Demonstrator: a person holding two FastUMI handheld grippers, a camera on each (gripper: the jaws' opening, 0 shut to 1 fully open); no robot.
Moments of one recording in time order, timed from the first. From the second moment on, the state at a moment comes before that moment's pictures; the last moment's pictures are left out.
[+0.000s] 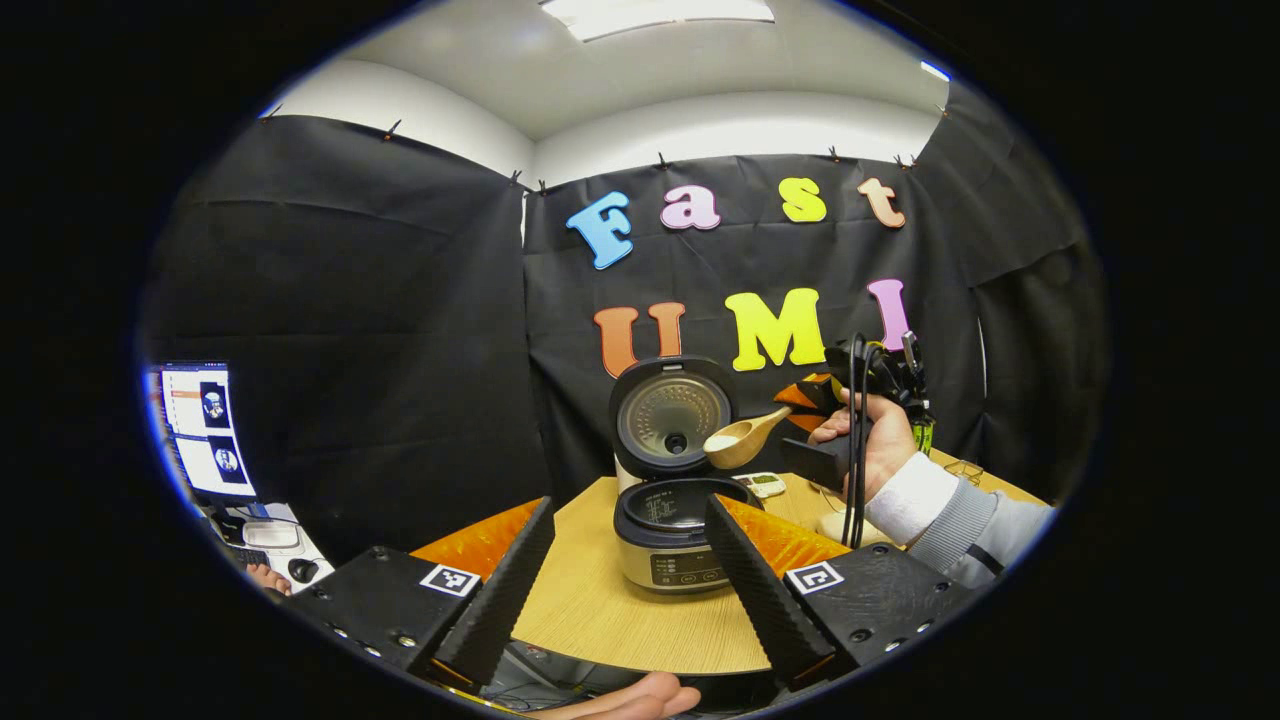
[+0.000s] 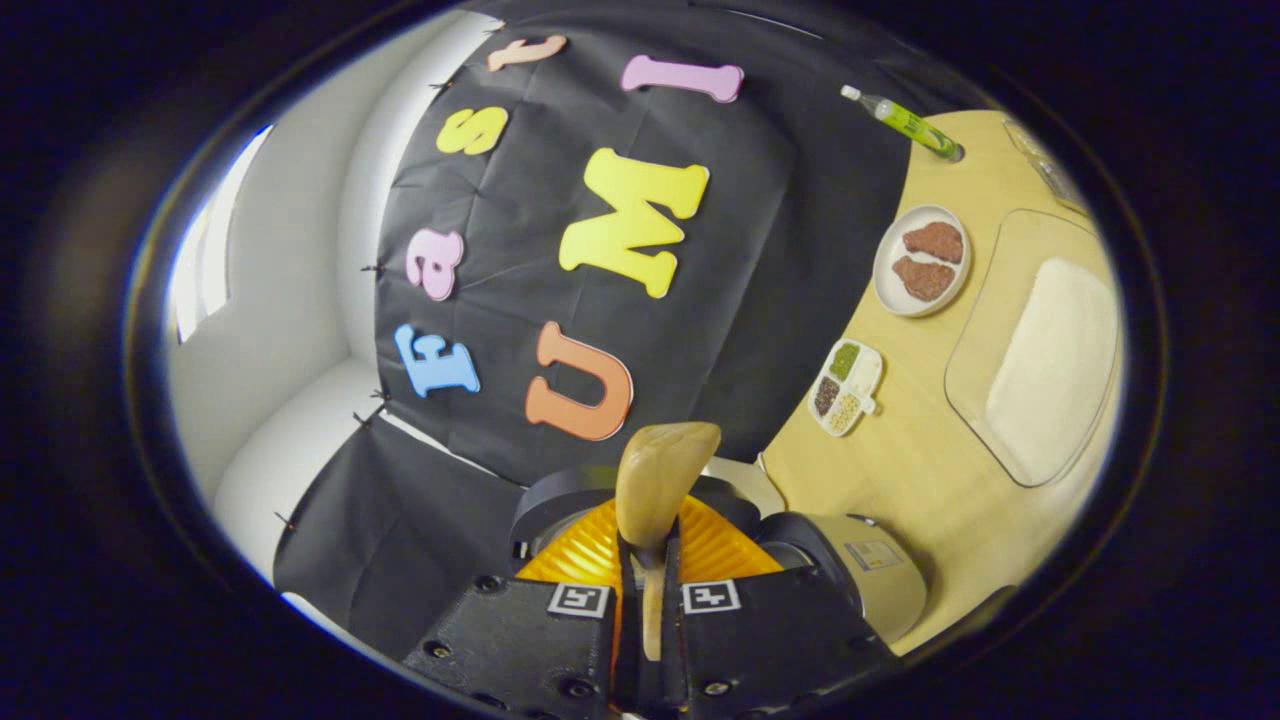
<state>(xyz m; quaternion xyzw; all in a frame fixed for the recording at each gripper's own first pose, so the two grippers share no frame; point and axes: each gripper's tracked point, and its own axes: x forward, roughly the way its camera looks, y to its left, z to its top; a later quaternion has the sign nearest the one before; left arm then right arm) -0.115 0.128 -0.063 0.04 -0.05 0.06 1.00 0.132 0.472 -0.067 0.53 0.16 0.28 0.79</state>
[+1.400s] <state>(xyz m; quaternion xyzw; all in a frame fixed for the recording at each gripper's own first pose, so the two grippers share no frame) -0.109 0.126 -0.084 0.05 -0.04 0.06 1.00 0.123 0.507 -0.058 0.23 0.07 0.35 0.91</state>
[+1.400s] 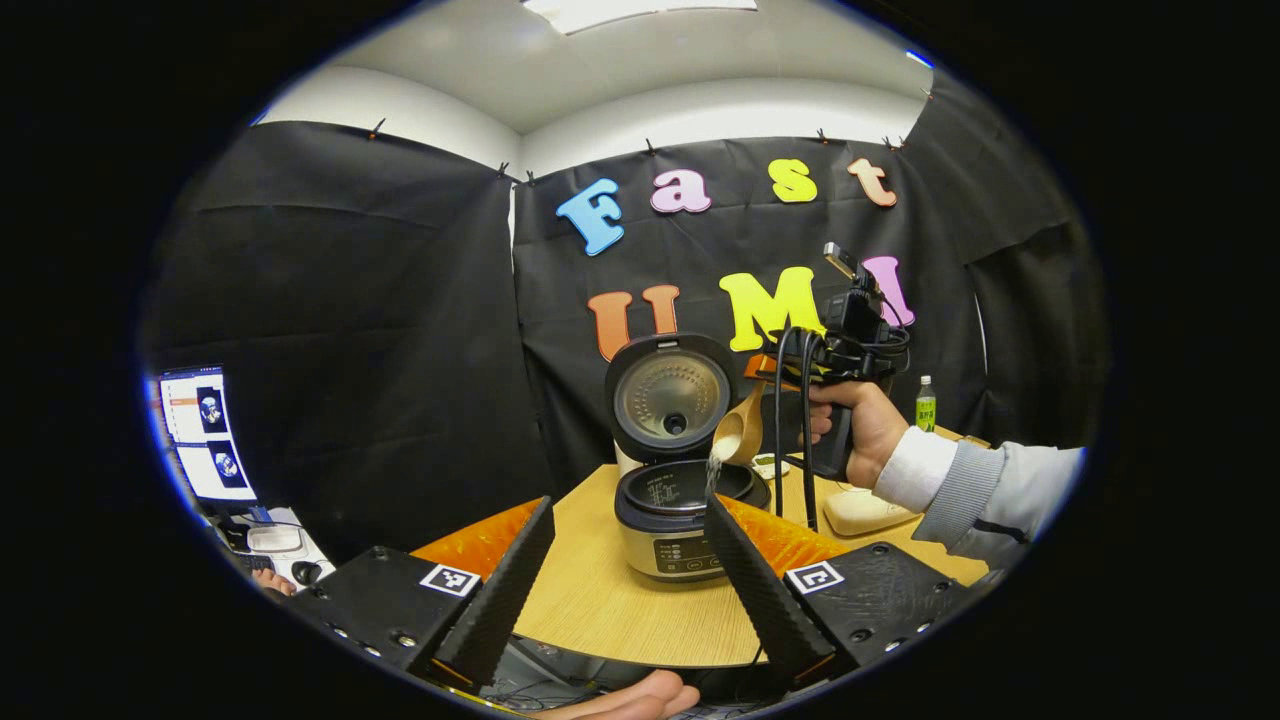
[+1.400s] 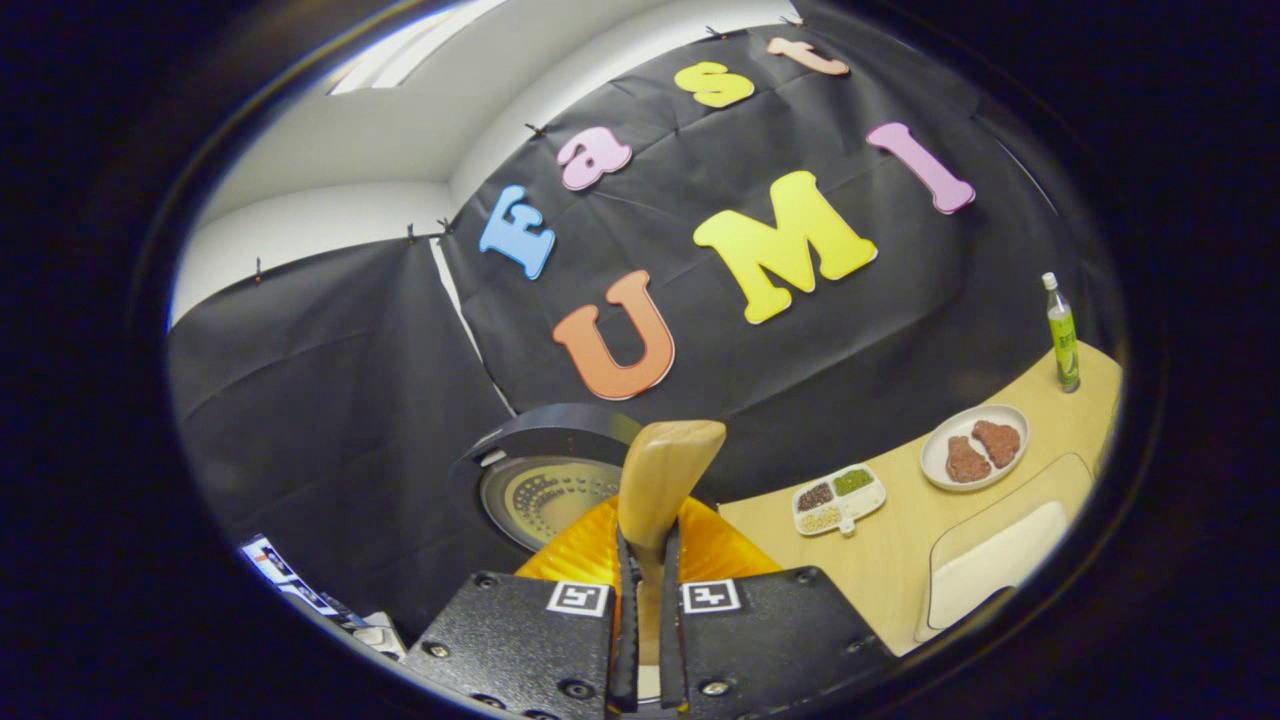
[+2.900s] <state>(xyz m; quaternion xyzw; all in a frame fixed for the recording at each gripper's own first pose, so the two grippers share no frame) -0.109 0.120 -0.086 0.03 -0.03 0.05 1.00 0.076 0.545 -0.051 -0.11 -0.06 0.38 0.92</state>
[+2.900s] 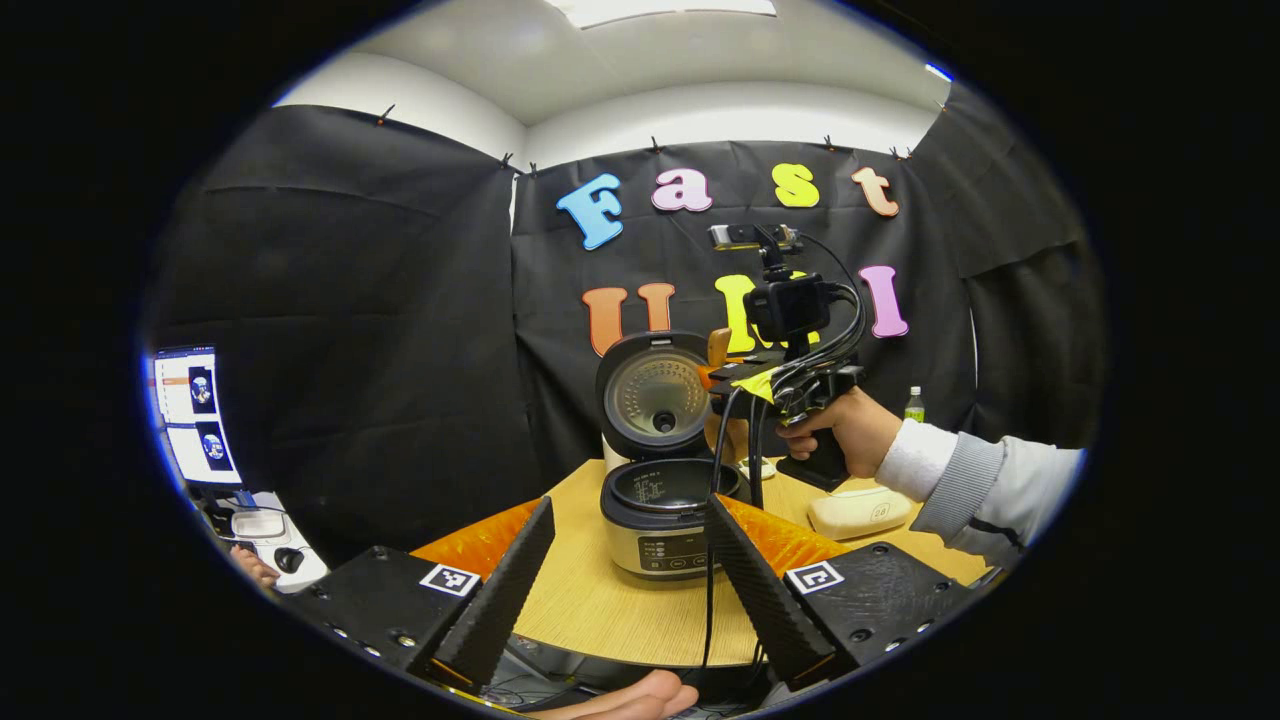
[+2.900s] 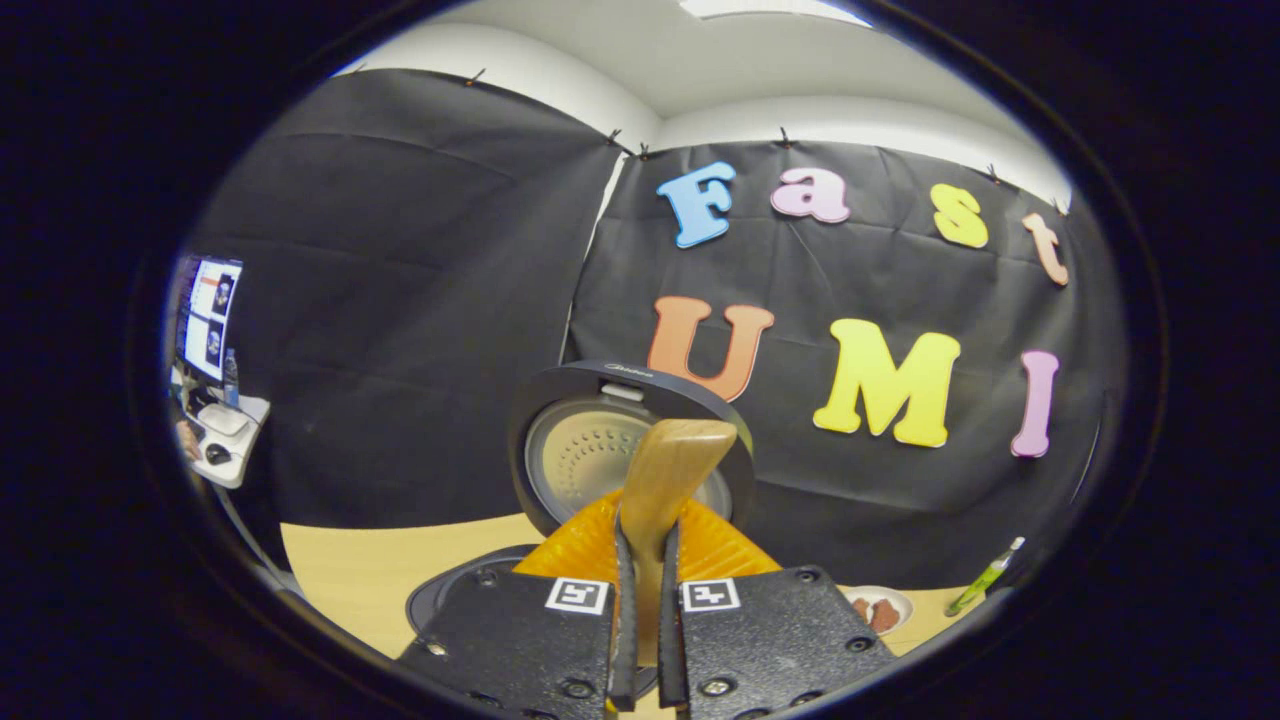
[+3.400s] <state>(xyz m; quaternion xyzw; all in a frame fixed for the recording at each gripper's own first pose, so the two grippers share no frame) -0.111 0.108 -0.079 0.02 -0.04 0.05 1.00 0.102 0.477 -0.012 -0.09 -0.07 0.32 0.94</state>
